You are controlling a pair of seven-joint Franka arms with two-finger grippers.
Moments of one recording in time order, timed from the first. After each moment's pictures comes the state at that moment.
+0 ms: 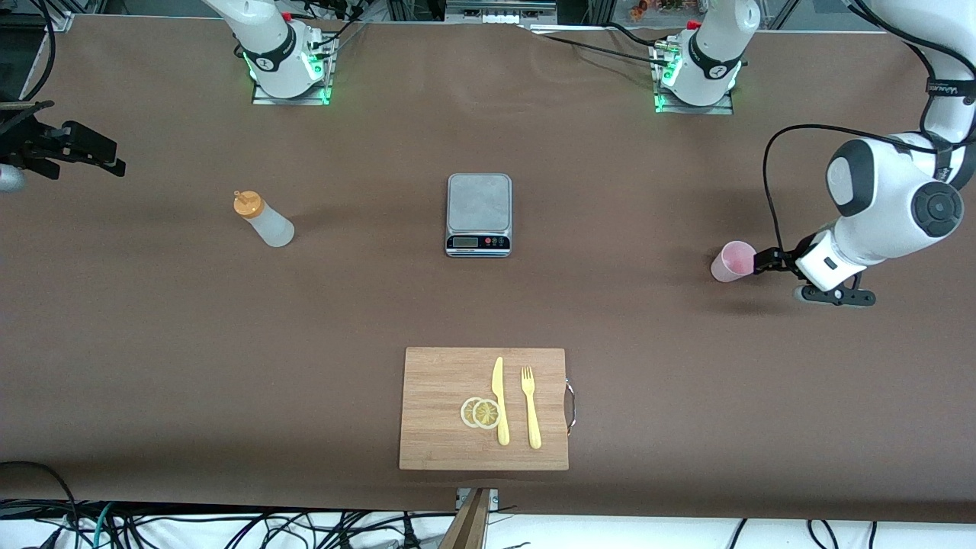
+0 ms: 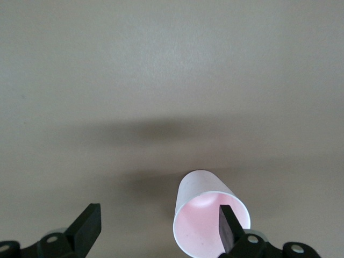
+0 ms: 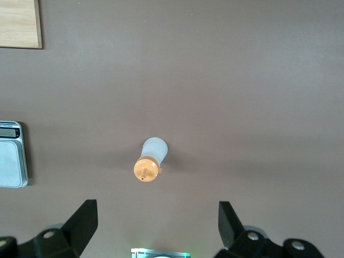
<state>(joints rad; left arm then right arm) 0.06 0.27 0.04 -2.11 -0.05 2.29 0.20 0.05 0.01 -0.09 -1.58 0.03 1.50 -0.09</state>
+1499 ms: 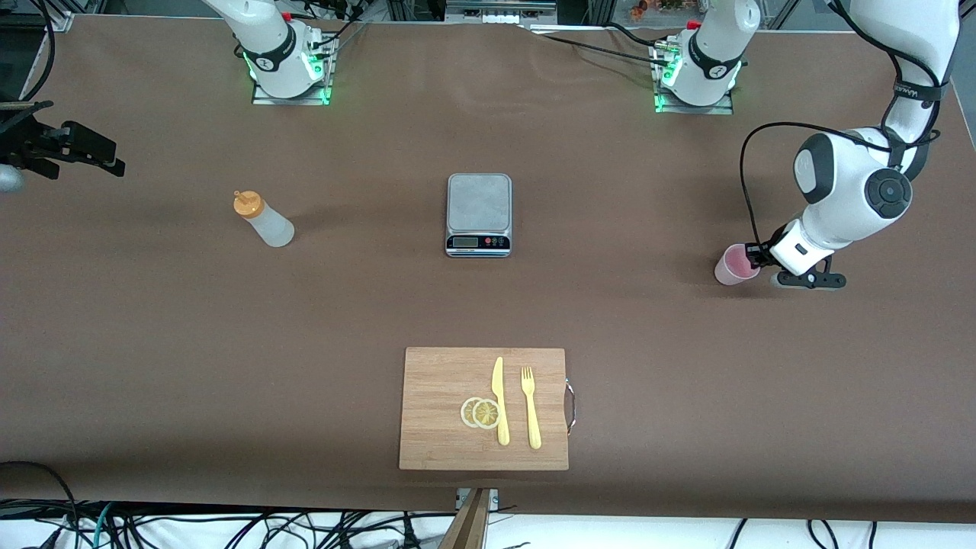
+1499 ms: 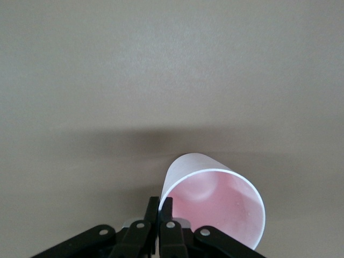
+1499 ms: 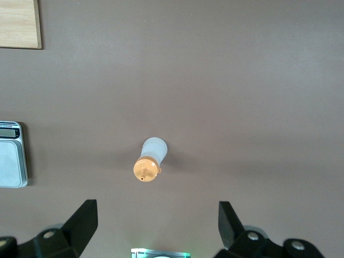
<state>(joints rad) 0.05 0.25 0.03 -2.27 -0.05 2.47 0.15 0.05 0.01 -0.09 -1.58 0.03 1.50 -0.09</state>
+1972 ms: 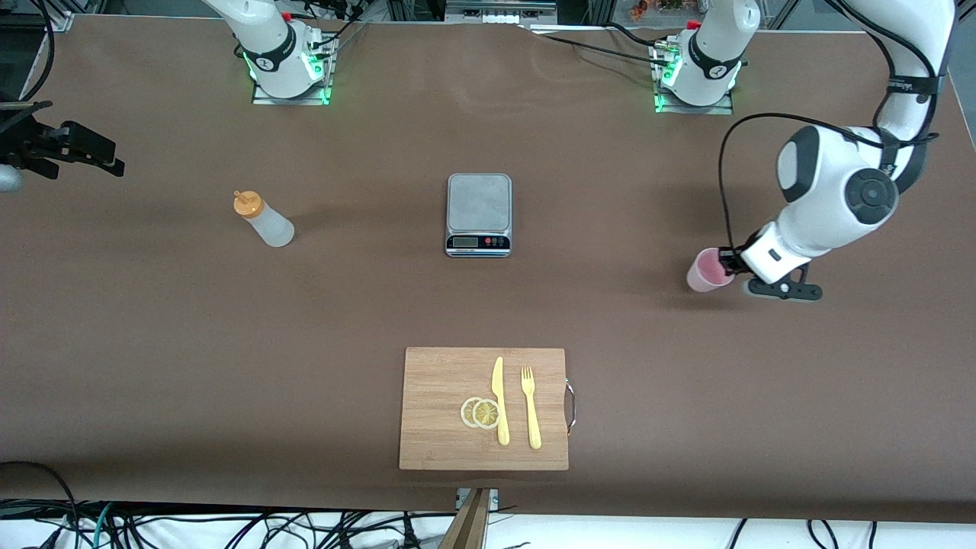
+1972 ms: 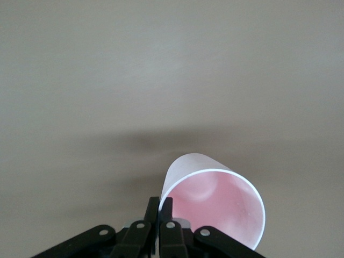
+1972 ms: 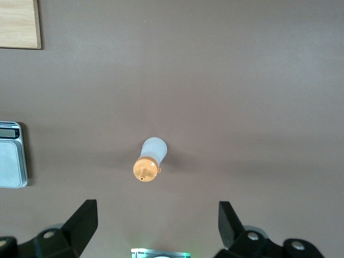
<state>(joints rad) 0.01 0.22 -0.14 -2.09 -0.05 2.27 -0.04 0.05 0.01 -0.10 -1.58 0.03 1.50 -0.09</state>
